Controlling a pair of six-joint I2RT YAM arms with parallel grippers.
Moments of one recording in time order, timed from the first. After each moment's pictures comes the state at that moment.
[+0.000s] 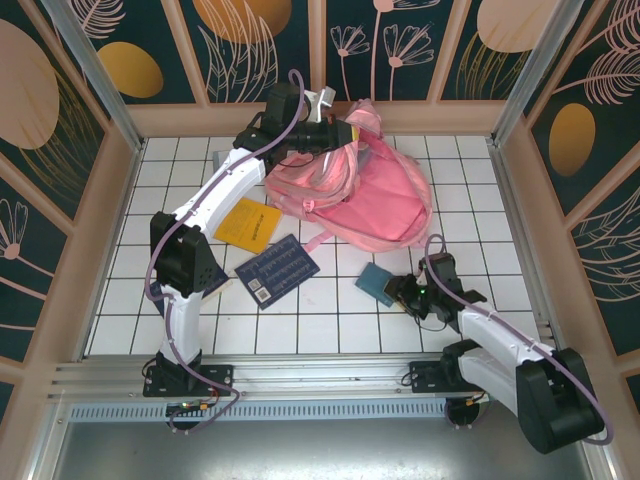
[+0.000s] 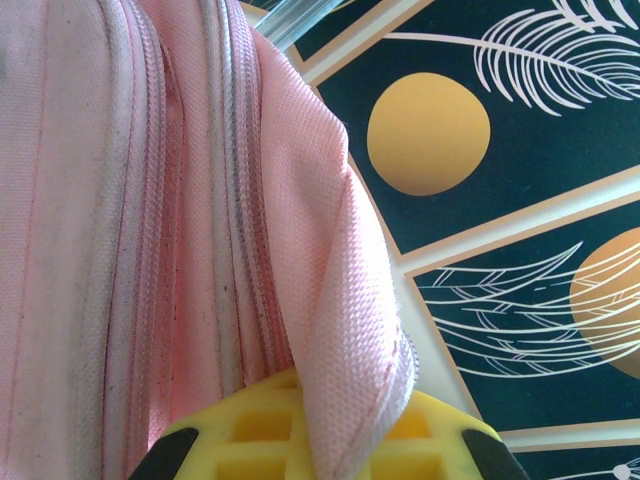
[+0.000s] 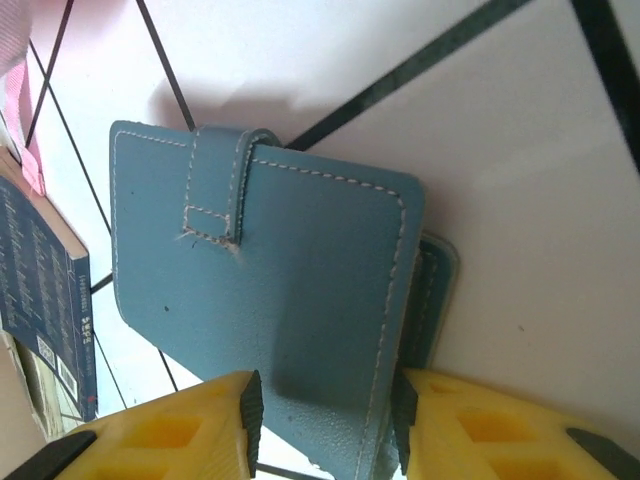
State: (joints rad) left arm -0.51 2.07 2.05 -0.35 0.68 -0.73; right arm 0.33 0.98 0.25 -0.20 -0.40 0.96
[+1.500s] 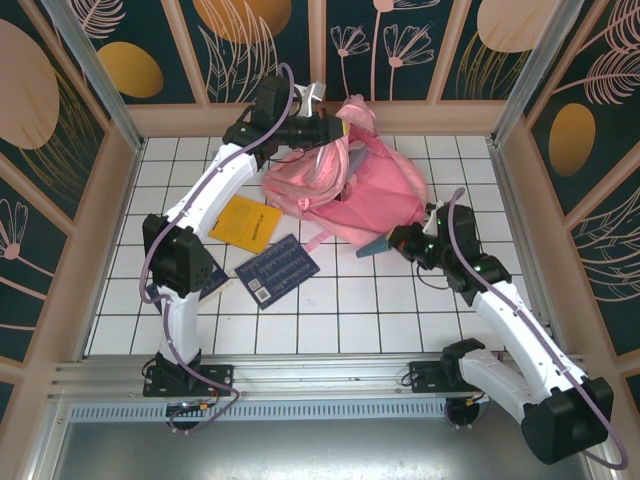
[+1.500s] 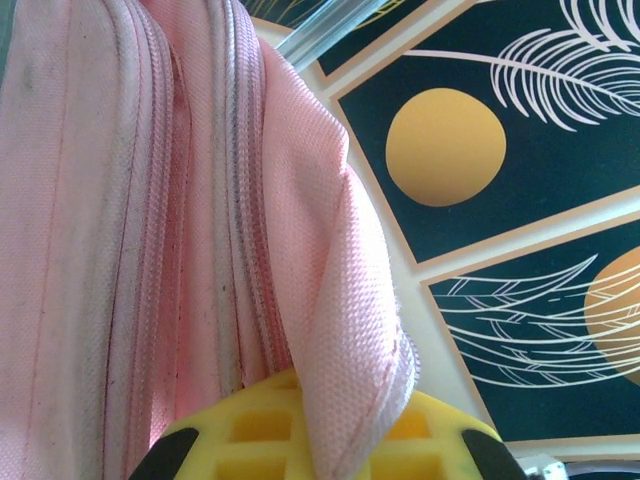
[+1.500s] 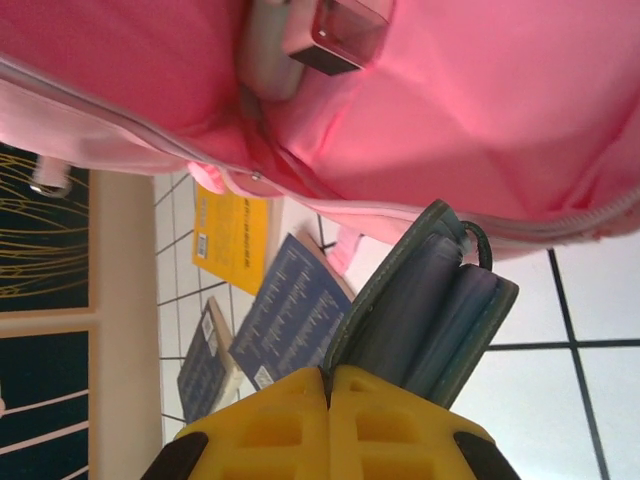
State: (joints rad) left arm -0.48 2.05 2.10 -0.45 0.66 -0.69; right arm 0.34 0.91 0.73 -0.42 -0.37 0.90
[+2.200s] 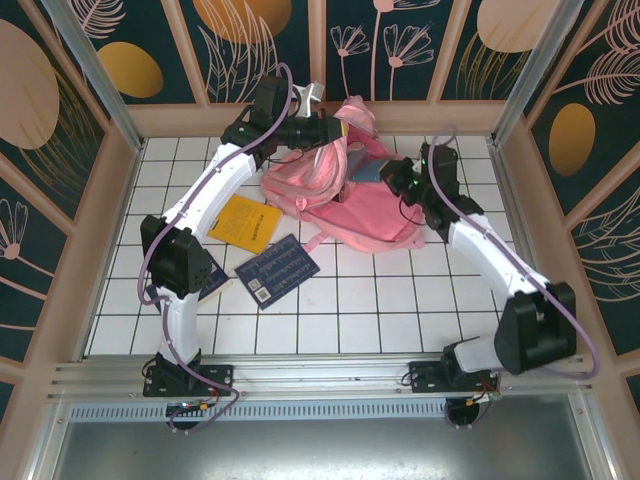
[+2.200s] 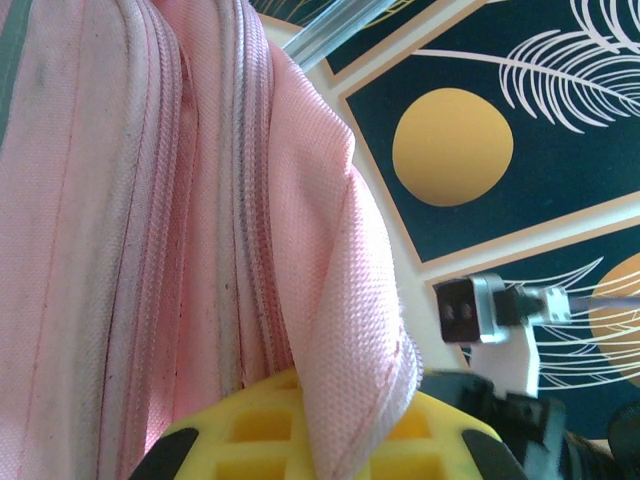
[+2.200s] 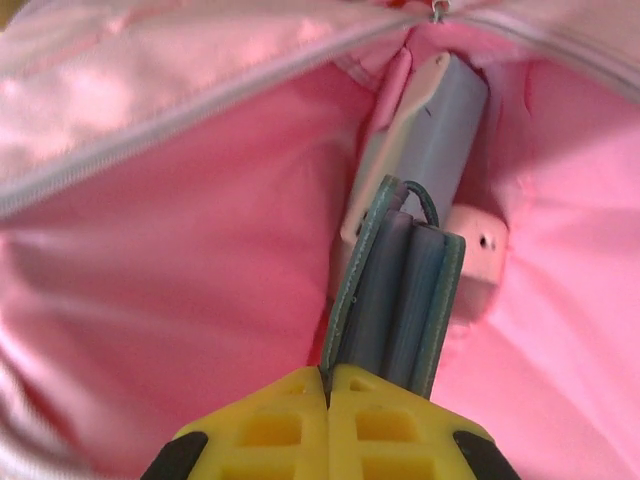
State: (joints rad) left arm -0.48 2.04 2.10 -0.47 0.65 -0.70; right arm 0.30 1.42 1.09 -0.08 -0.24 1.02
